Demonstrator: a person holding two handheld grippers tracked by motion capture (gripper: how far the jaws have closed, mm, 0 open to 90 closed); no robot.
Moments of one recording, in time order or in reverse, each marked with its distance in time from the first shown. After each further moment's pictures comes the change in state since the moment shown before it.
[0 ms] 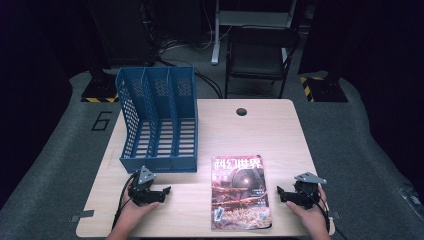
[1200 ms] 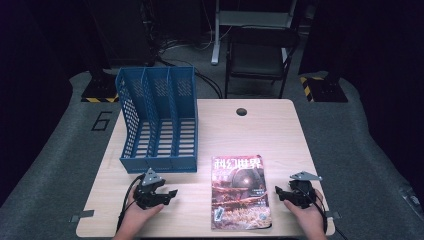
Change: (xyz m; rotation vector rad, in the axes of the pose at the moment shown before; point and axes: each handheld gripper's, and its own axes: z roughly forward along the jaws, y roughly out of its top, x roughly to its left) left arm -0.026 0.015 -0.012 0.006 -0.134 -0.008; right arm 0.019 0.014 -0.010 0.072 0.031 0.011
